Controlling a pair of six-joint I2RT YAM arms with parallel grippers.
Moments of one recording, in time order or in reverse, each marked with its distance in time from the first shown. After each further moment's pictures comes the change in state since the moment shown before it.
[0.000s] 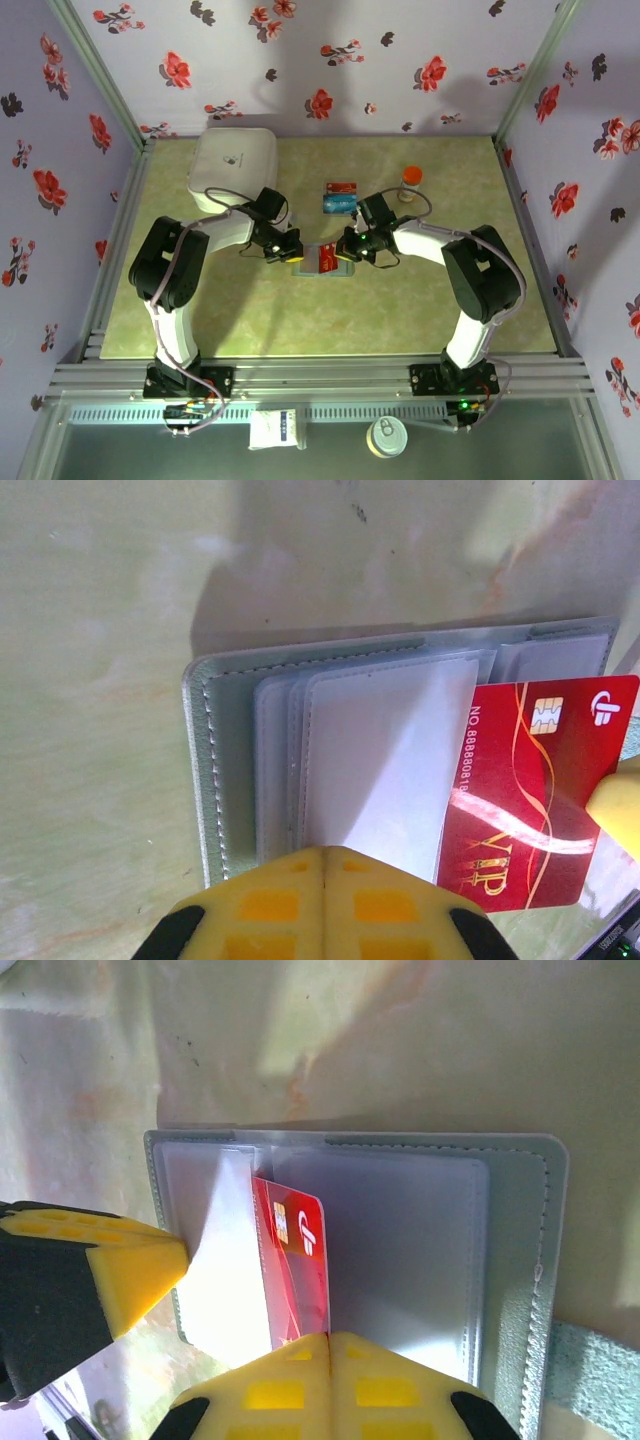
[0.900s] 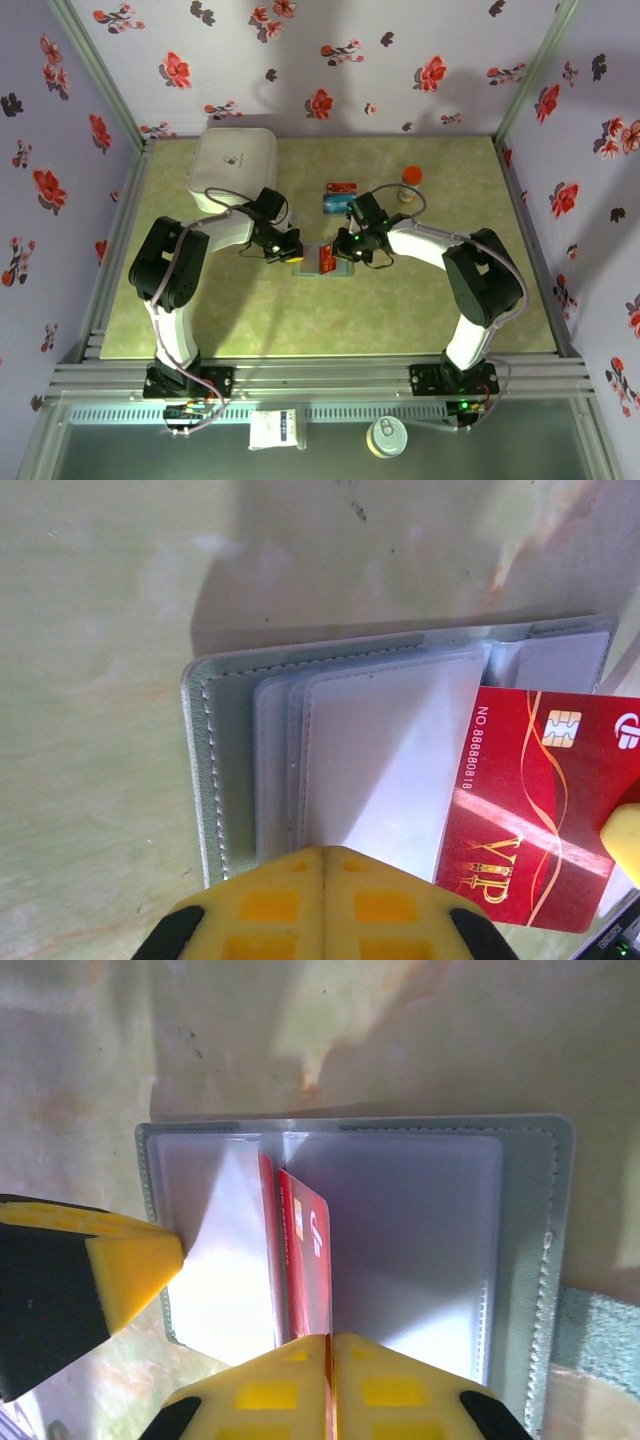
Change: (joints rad) left arm 0.000 -0.001 -0.003 0.005 0.006 0.000; right arm 0.074 -0.020 0.041 -0.072 0.102 0.018
